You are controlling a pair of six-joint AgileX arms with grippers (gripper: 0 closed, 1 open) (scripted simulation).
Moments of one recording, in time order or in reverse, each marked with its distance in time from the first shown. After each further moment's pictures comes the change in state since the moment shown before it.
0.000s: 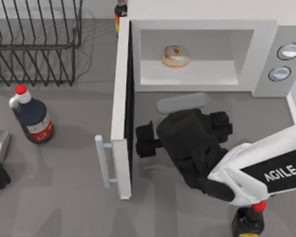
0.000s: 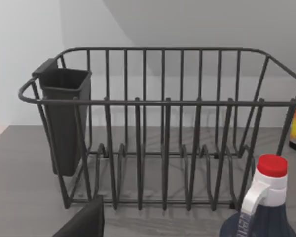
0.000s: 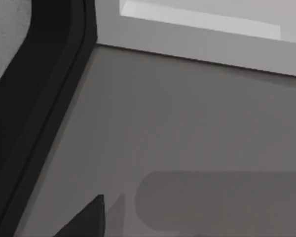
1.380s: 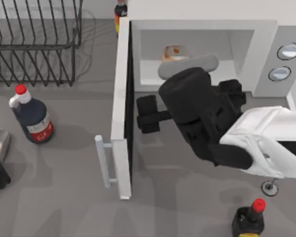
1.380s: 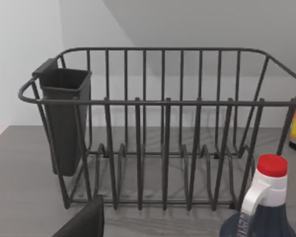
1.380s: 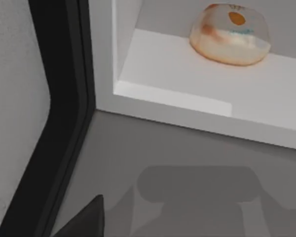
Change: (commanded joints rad) left arm 0.000 0.000 0.000 0.000 0.000 0.000; right arm -0.001 -0.254 0.119 -0.416 -0.009 -0.002
